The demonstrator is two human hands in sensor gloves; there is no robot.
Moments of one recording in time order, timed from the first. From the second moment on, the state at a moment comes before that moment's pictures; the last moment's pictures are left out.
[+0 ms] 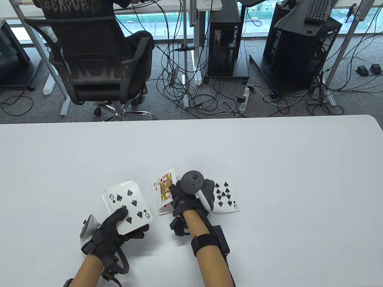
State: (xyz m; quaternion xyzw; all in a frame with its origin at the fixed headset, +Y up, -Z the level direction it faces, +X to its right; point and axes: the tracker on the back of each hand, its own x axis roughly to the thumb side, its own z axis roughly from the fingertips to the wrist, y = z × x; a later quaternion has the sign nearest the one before) left_hand -0.277 -0.802 -0.274 -0.22 -0.11 0.85 0.46; right_hand -0.026 -0.758 -0.385 0.03 0.09 0.95 0.31
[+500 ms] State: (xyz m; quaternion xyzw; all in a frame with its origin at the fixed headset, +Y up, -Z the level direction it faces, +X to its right) left_hand -0.277 -0.801 -0.274 -0.22 -0.11 0.85 0.46; right_hand -0.067 -0.767 -0.381 0.03 0.14 0.99 -0.07
